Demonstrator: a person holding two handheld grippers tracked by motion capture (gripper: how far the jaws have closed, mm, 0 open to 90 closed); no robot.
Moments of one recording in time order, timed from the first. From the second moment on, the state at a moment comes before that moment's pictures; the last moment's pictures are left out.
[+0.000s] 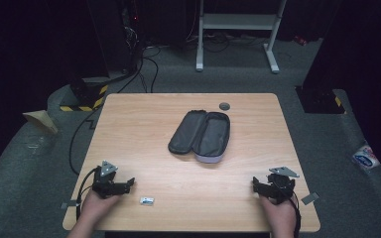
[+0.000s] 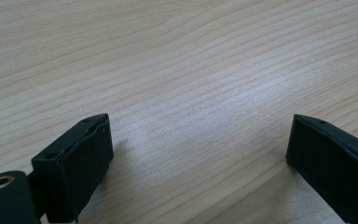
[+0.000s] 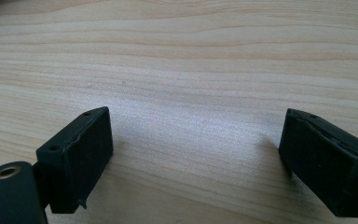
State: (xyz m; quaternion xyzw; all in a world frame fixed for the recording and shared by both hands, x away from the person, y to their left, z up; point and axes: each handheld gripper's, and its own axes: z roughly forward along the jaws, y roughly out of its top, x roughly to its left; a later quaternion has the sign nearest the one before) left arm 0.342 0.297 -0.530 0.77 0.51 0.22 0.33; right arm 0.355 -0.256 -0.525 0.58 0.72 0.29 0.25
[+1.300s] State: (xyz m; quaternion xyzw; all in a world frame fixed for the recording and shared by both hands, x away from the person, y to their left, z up) left arm 0.342 0.297 -0.530 0.77 0.51 0.22 0.33; right arm 0.349 -0.247 -0.509 0.54 0.73 0.34 0.25
